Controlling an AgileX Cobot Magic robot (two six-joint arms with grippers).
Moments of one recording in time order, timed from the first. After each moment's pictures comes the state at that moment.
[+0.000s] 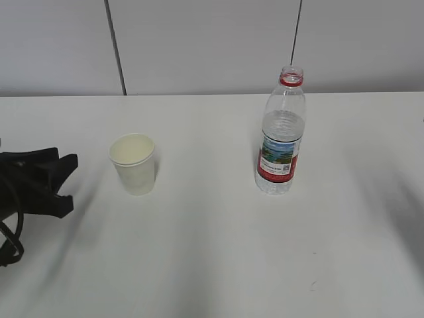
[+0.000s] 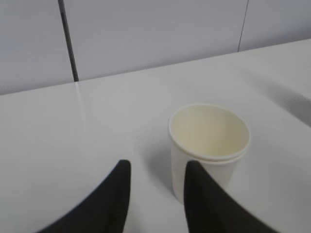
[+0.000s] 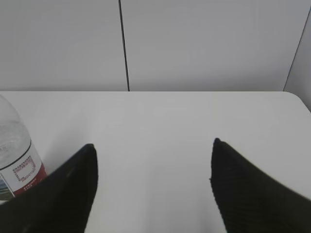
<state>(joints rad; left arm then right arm) -0.12 1.71 -0.29 0.35 -1.14 -0.14 -0.04 1.09 -0.35 -0.07 -0.44 0.02</state>
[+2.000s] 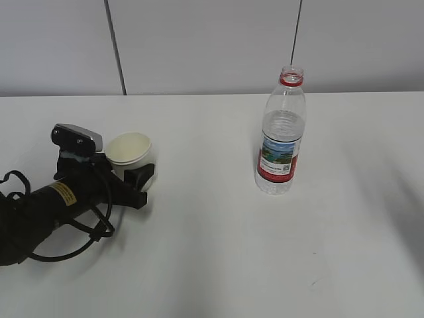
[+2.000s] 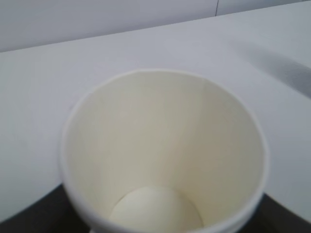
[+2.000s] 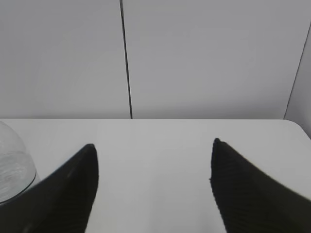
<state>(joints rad) -0.28 2.16 -0.69 0.31 -1.14 -0.14 -0.04 1.09 -0.35 -0.07 -0.54 0.02</state>
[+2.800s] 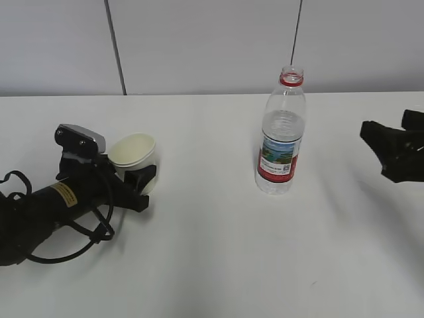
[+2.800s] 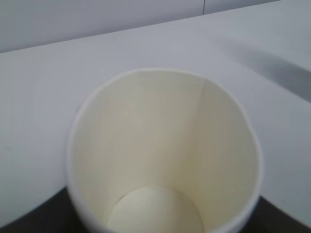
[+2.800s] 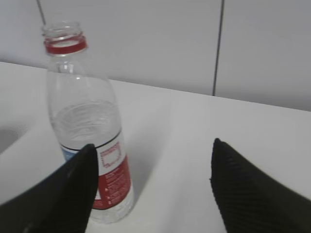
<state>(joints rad) -0.28 2.16 -0.69 0.35 -1.15 -0.14 -0.04 1.38 -0.35 -0.45 -0.81 0.21</state>
